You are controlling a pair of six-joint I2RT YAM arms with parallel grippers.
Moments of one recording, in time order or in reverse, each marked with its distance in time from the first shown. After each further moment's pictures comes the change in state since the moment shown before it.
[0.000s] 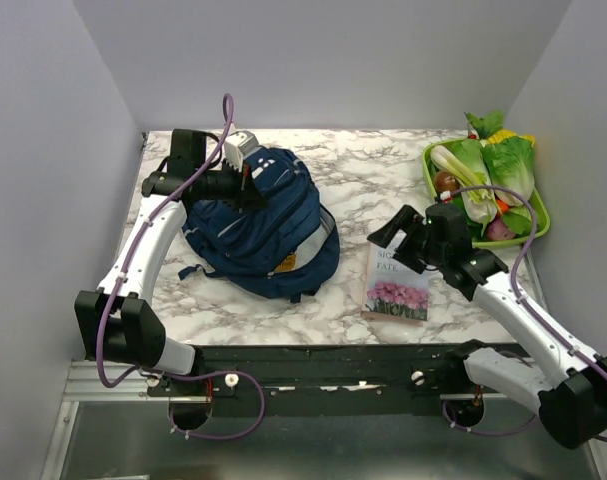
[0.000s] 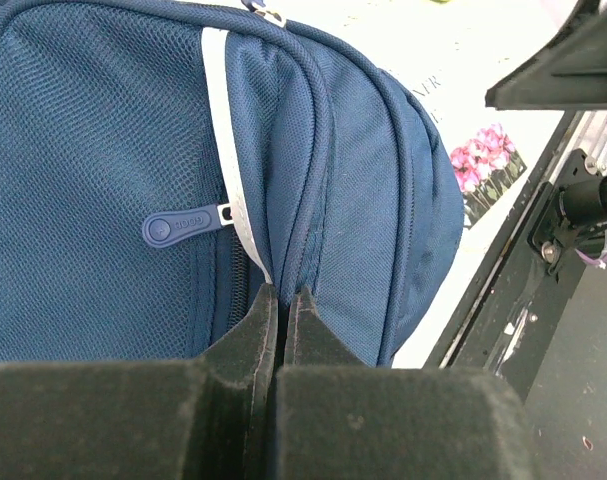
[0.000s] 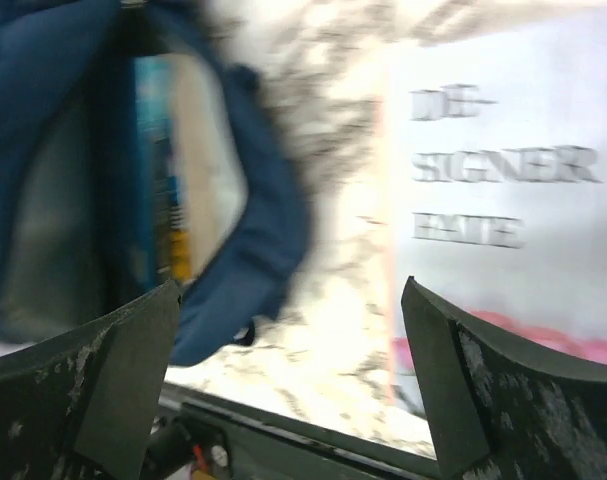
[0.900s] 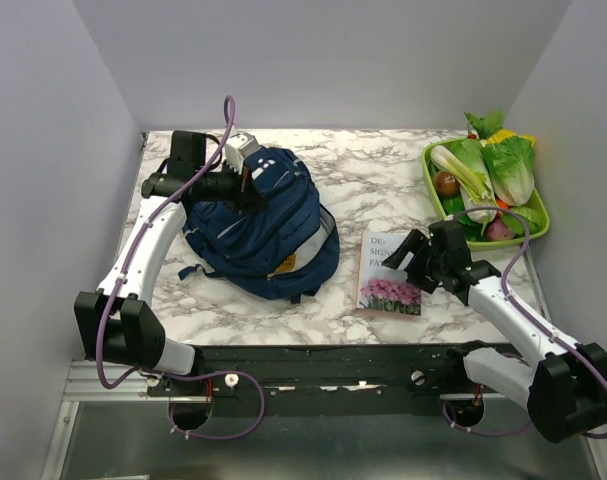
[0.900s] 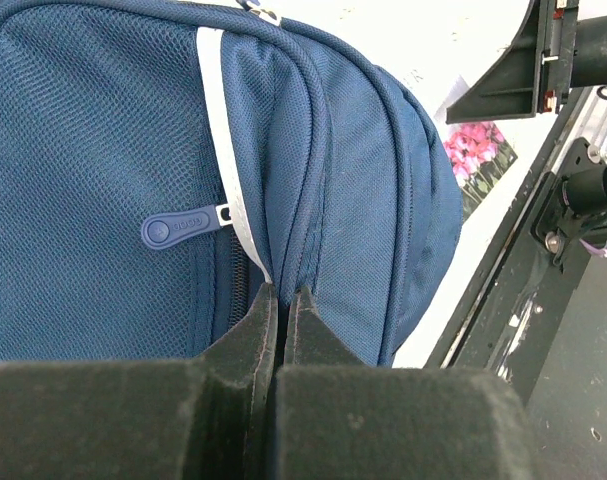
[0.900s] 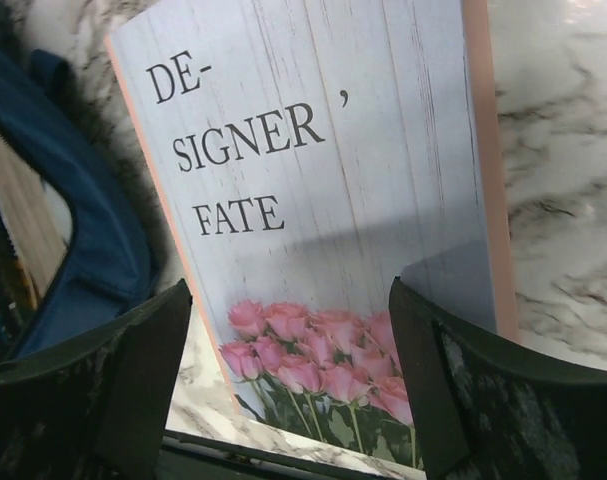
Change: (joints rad) left arm 0.000 -0.006 -0.015 -0.005 0.016 0.031; right arm -0.170 0.069 -0.180 -0.070 0.021 -0.096
